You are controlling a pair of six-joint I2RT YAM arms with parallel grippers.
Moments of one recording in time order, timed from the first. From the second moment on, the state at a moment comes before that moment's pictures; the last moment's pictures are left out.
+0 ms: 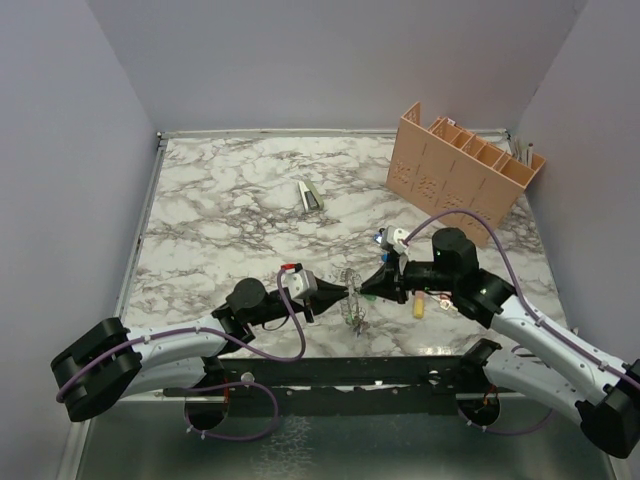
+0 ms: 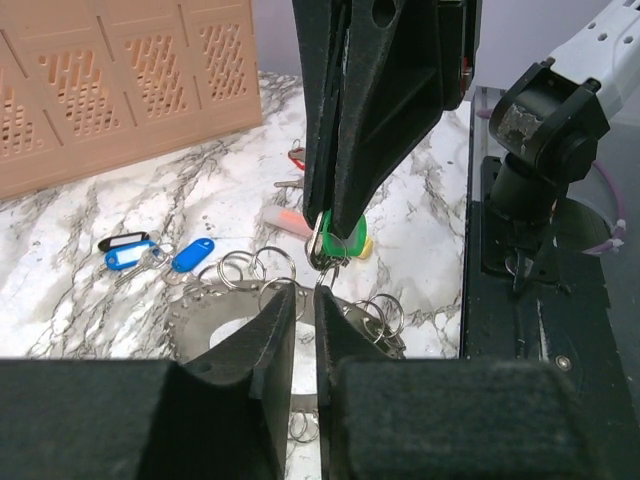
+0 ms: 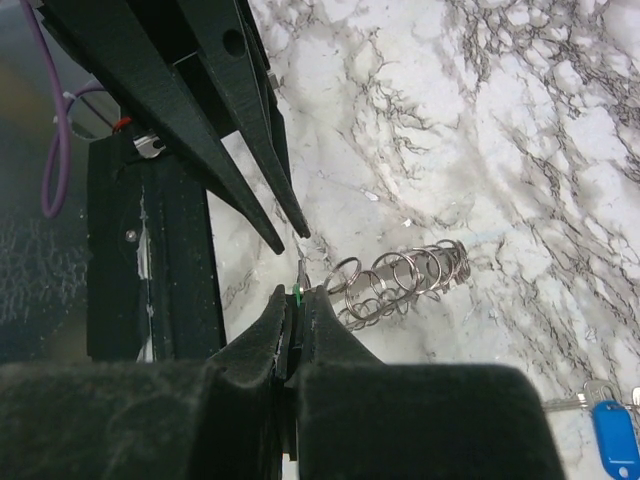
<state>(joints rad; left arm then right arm) -0.97 1.04 0.22 0.92 0.34 -0.04 0.67 0.86 0.60 -0.12 -0.68 -0.11</state>
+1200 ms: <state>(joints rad) -0.97 1.07 0.26 0.79 0.12 -0.05 0.84 1.06 0.86 -0.34 -0.60 -0.08</state>
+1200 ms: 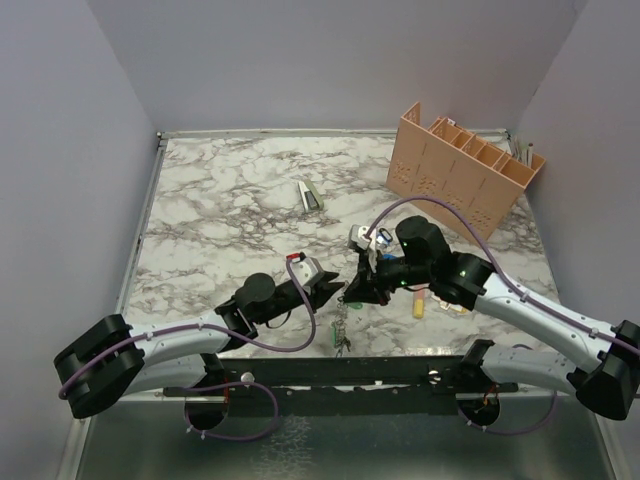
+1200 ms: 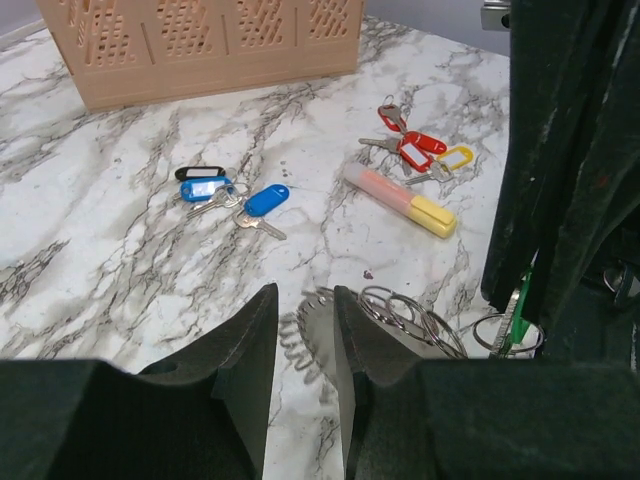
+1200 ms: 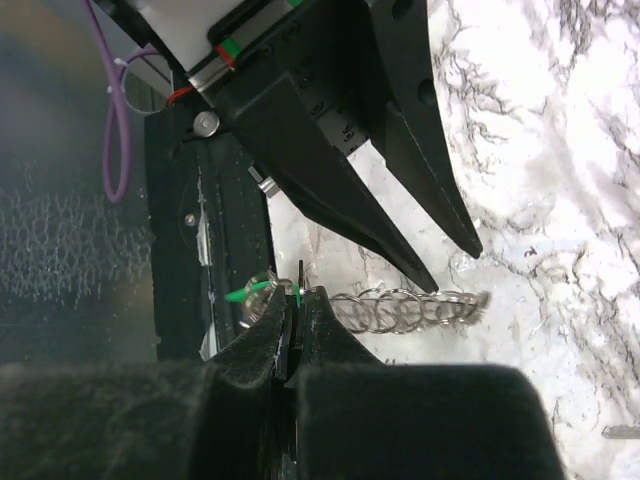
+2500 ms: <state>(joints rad) -0.96 1.07 0.28 0.79 0.41 -0.03 0.85 1.04 0.86 -0.40 -0.31 -0.16</state>
